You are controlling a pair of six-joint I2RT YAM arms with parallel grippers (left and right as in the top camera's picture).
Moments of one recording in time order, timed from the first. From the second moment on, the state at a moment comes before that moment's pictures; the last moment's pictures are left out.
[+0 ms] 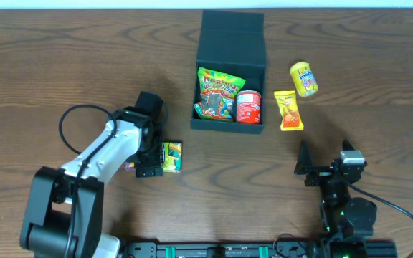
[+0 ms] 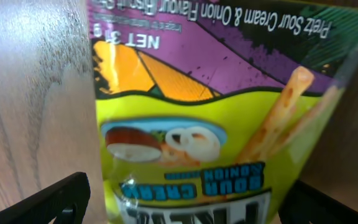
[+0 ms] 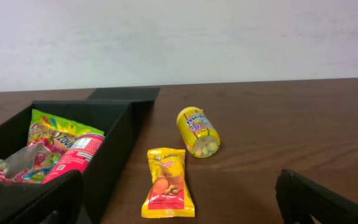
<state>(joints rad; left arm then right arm) -0.30 1.66 0.92 -0.81 0.10 -1.92 -0.01 0.01 0.01 -0.07 -0.05 0.08</state>
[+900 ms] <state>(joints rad) -0.30 1.67 0.92 -0.80 0.05 -1.61 -0.01 0.01 0.01 -0.07 -0.05 0.08</state>
